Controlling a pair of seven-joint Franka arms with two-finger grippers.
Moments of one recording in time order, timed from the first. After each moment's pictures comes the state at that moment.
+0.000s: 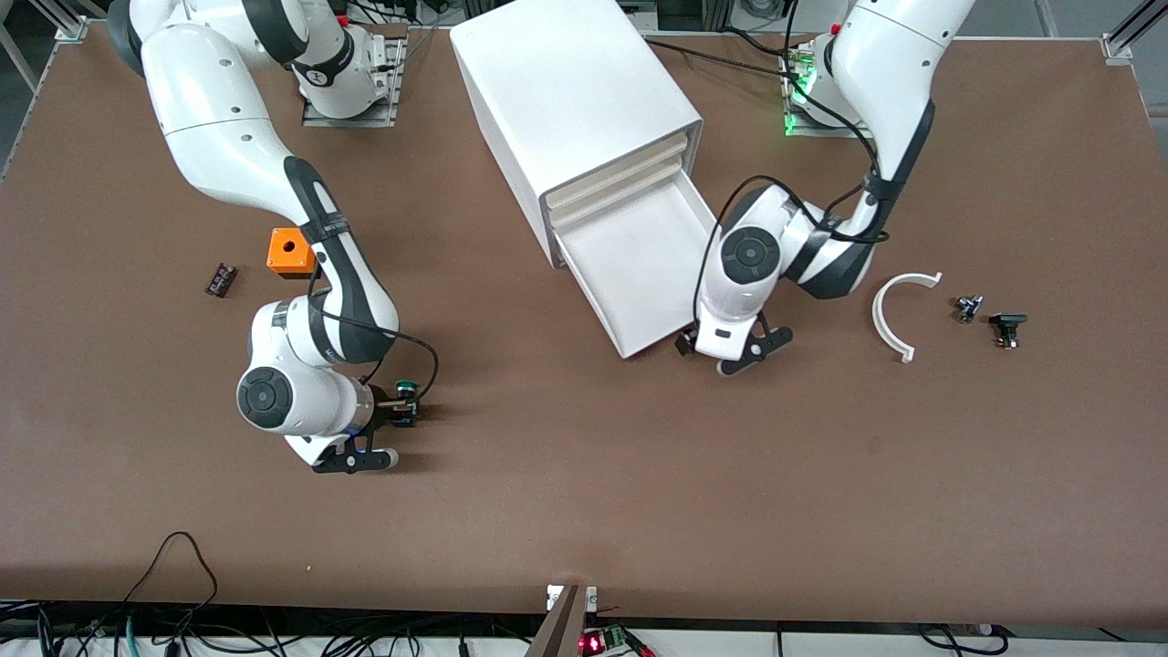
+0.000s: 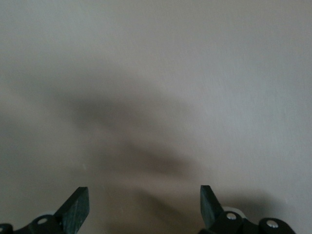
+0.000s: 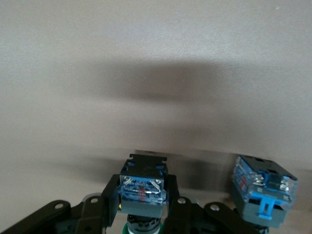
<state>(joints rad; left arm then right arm) -0.34 0.56 -0.20 -1.87 0.16 2.35 -1.17 0.22 0.92 0.04 -1.26 0.13 2.09 0.10</state>
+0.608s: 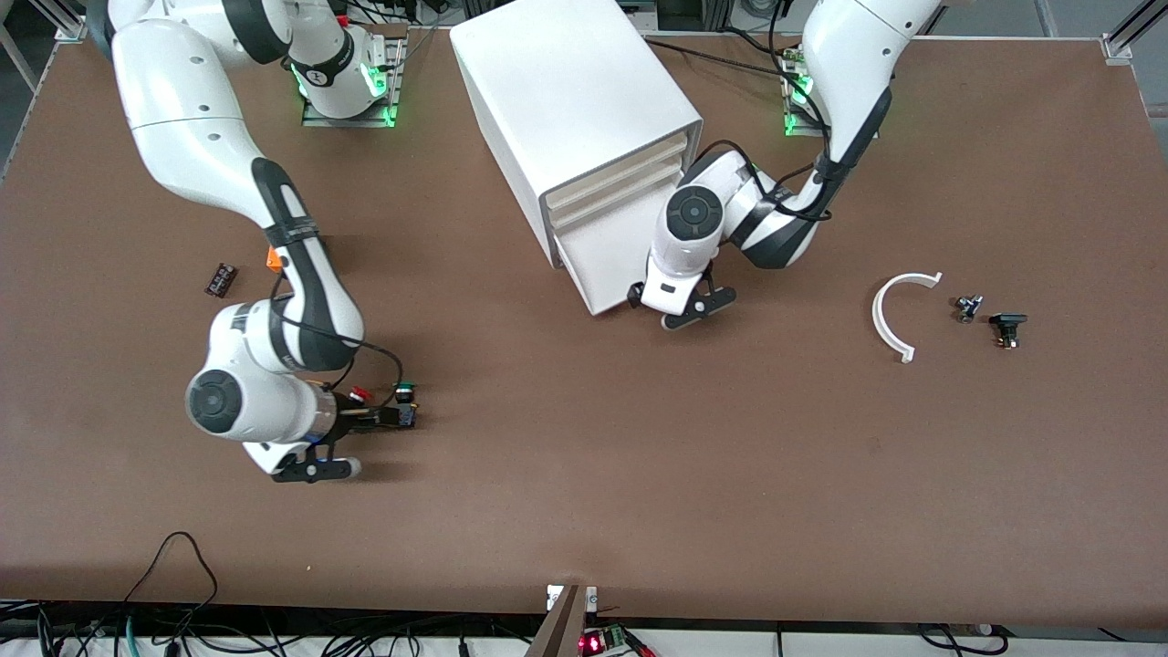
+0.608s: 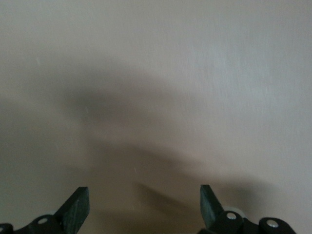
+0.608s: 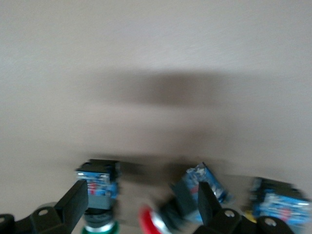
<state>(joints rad) -0.33 0.54 -0.37 -1.93 0.14 2.35 -1.24 0.13 0.88 0.03 -1.25 0.12 2.09 0.03</state>
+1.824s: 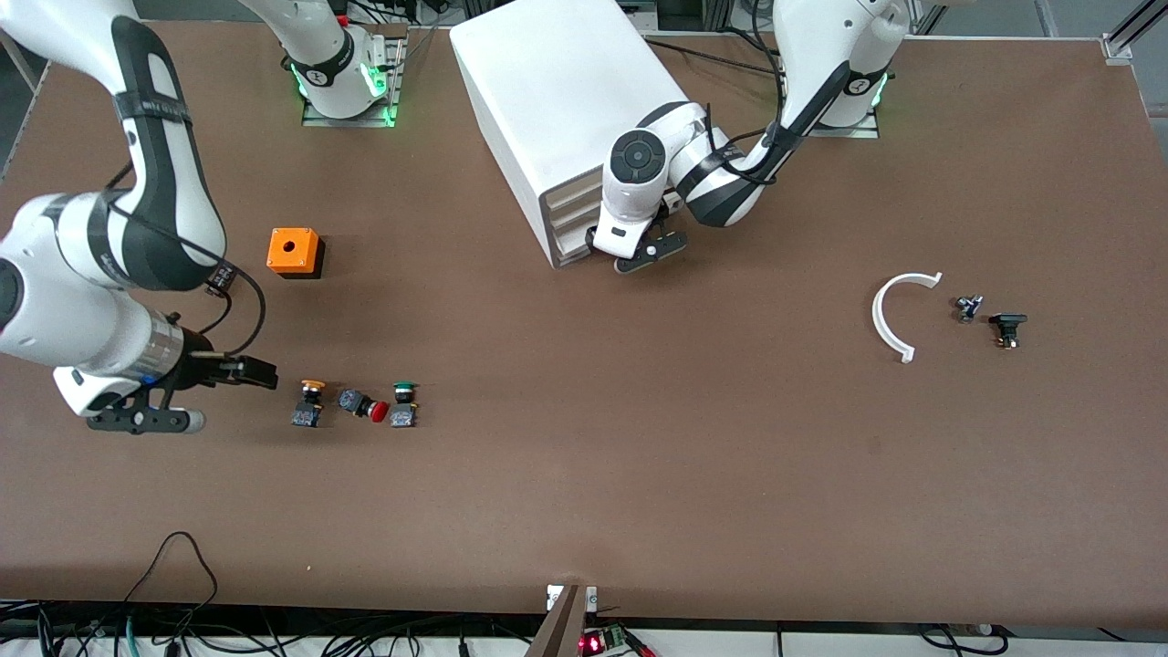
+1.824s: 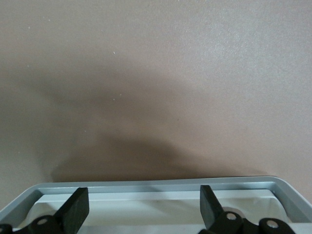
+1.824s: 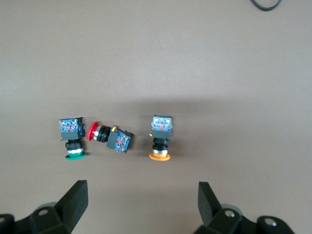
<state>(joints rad) -0.33 0.53 -0.53 -1.97 0.14 2.30 -1.38 0.09 0.43 -0.06 -1.55 0.07 1.99 0.05</state>
